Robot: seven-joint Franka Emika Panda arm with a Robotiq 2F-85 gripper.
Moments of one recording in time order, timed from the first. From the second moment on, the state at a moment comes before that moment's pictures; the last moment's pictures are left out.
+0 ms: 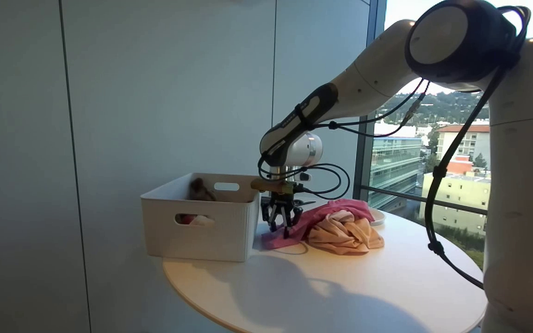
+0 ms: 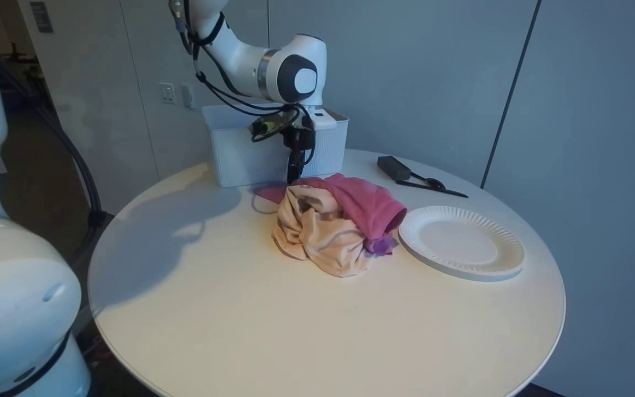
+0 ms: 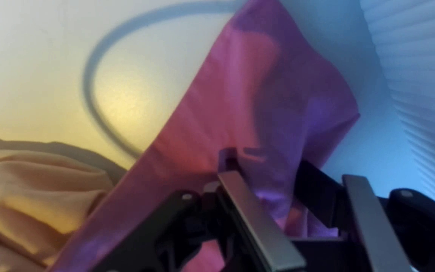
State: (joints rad) arm -0.07 0.14 -0.05 -2.09 0.05 2.18 1.08
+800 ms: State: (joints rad) arm -0.07 -0.09 -0.08 -2.16 -0.19 2.27 1.35
